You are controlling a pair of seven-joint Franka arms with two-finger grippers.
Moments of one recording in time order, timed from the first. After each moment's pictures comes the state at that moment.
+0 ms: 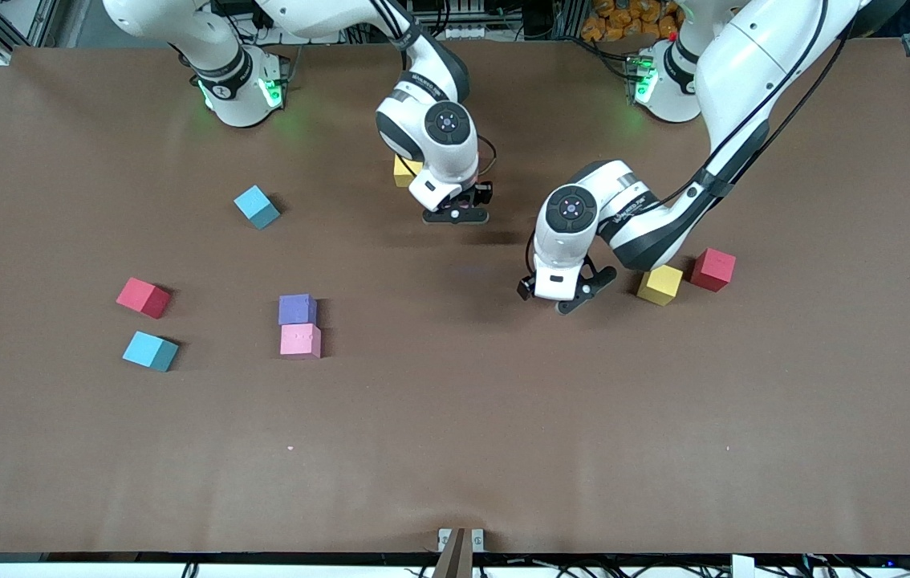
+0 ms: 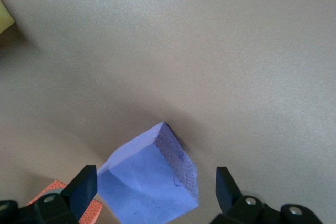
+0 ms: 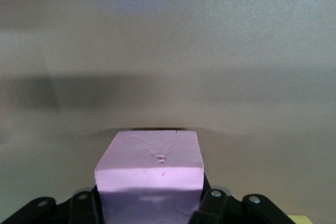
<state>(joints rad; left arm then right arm) 0.05 0.64 -0.72 -1.91 0.54 2.25 -1.55 0.86 0.55 0.14 -1.90 0.09 2.39 0.92</state>
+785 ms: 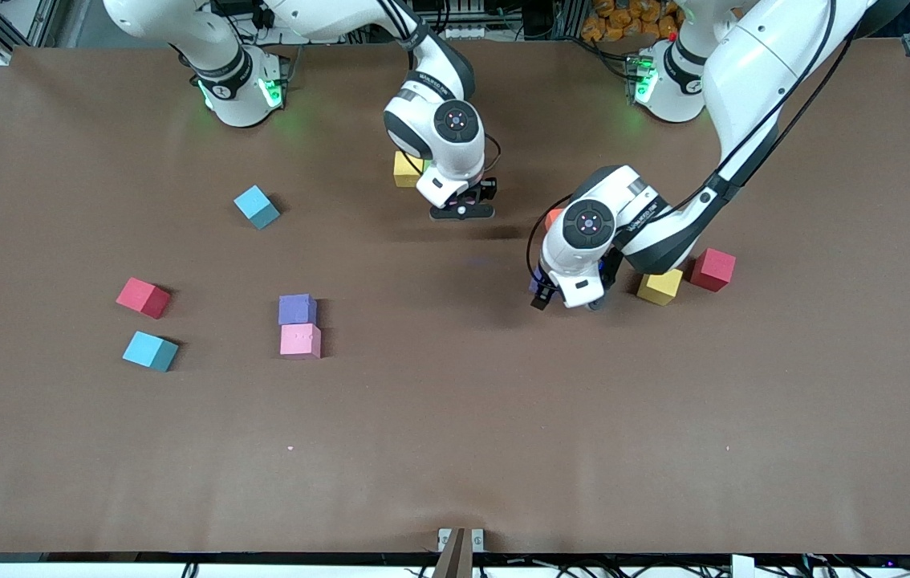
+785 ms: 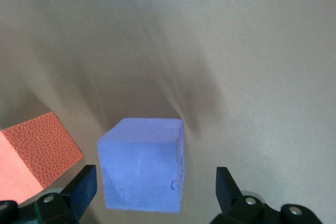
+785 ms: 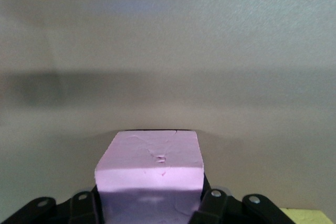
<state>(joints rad) 0.07 0.64 -0.71 -1.89 0.41 2.24 -2.04 0.89 0.56 0.14 -1.89 0.09 2.39 0.92</state>
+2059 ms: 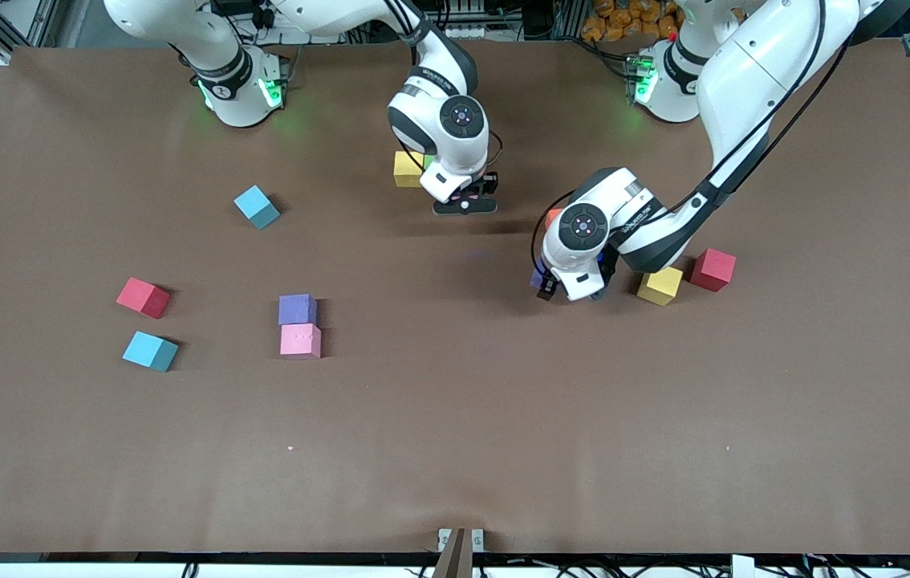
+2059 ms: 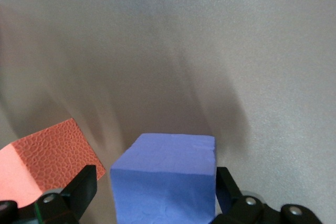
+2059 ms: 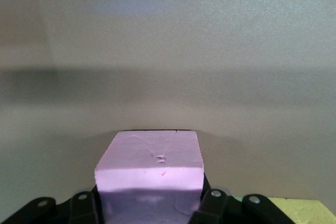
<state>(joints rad) 0.06 0.66 -0.70 -1.96 0.43 2.25 -2.06 0.90 0.56 0.14 -1.89 0.09 2.37 0.92</state>
